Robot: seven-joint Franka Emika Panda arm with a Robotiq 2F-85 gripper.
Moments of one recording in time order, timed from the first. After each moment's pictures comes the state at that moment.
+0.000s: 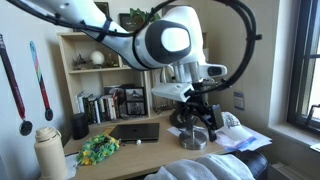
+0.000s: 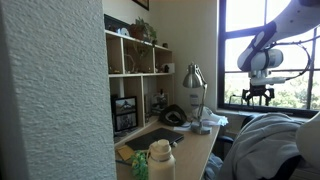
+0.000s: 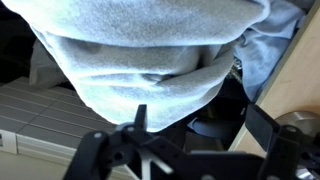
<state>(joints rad) -0.30 -0.08 -0.33 -2.19 -0.14 2.24 0.05</state>
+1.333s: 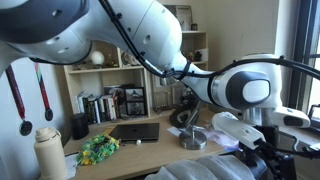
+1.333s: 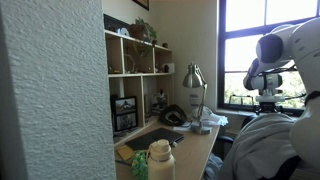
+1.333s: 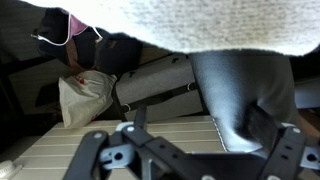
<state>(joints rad) -0.49 0.55 -0.36 -1.65 0.10 2.21 0.12</state>
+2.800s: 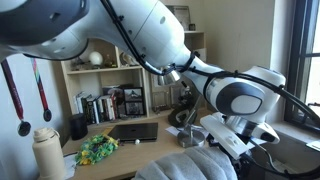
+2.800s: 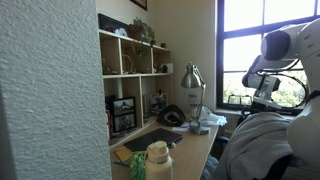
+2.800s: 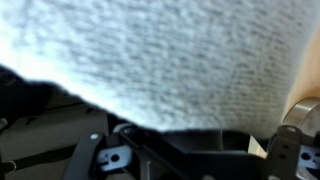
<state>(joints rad) -0.61 0.53 -0.18 -1.69 0.40 2.00 -0.26</state>
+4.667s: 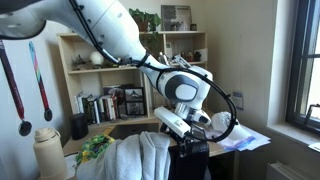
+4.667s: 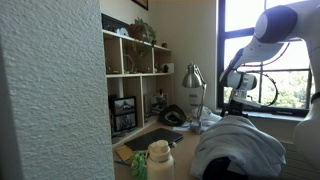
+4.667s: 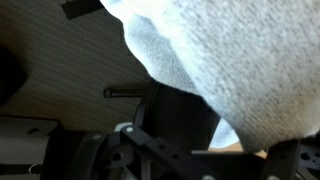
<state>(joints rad) -0.36 0.30 -0.17 -1.99 0.34 2.00 -0.31</state>
